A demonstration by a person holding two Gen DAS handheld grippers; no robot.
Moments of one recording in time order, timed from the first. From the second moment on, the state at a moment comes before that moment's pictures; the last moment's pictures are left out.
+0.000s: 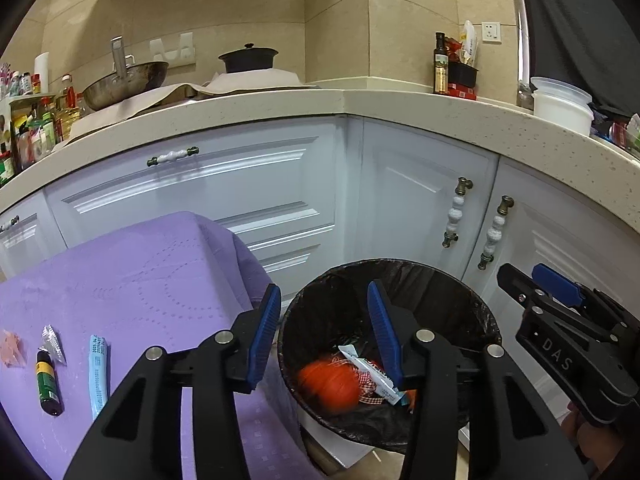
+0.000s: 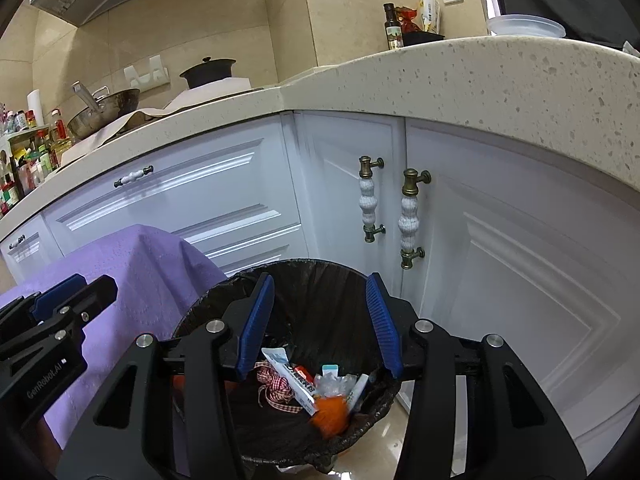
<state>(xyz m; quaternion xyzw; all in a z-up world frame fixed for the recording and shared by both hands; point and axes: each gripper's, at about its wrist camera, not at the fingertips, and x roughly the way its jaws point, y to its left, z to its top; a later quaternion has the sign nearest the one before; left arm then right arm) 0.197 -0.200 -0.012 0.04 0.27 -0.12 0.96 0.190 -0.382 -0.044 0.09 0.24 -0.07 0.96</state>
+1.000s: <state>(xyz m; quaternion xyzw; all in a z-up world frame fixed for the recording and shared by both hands) 0.136 0.006 0.003 -0.01 0.26 0.07 0.96 0.178 -0.210 -0.022 0.07 0.25 0.09 0.96</state>
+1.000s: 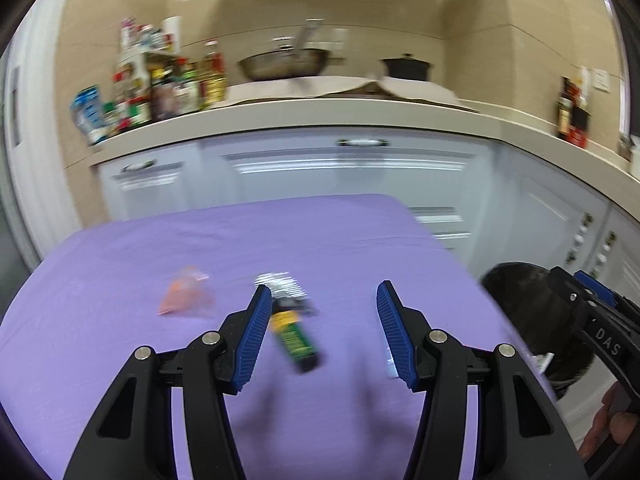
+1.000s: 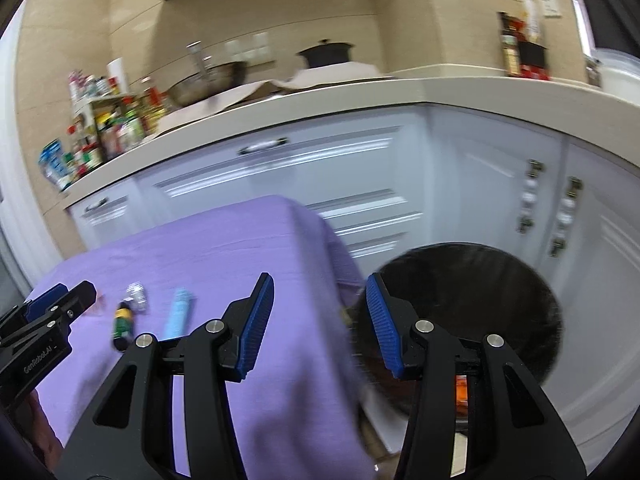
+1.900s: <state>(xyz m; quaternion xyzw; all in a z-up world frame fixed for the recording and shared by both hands) 0.104 0.132 -0.021 -0.08 0.30 0.15 0.94 0.206 -0.072 -0.048 -0.01 0.36 0.15 0.92</state>
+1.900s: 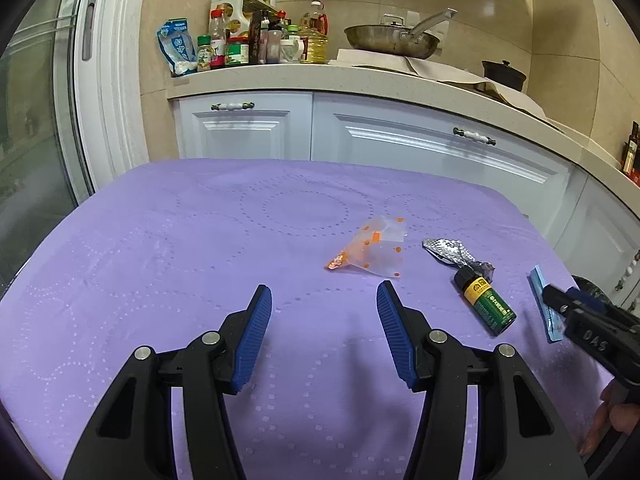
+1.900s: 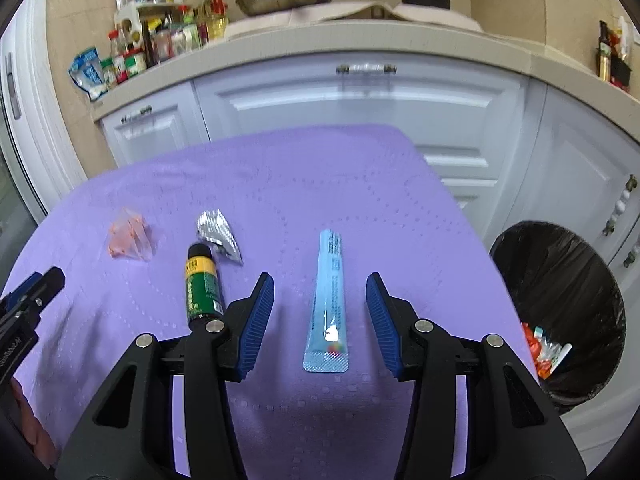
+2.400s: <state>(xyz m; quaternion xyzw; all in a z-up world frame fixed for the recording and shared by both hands) 0.118 0.106 -0.023 -0.08 0.31 0.11 0.94 0.215 -0.075 -0.059 -0.01 0.40 0.15 0.90</state>
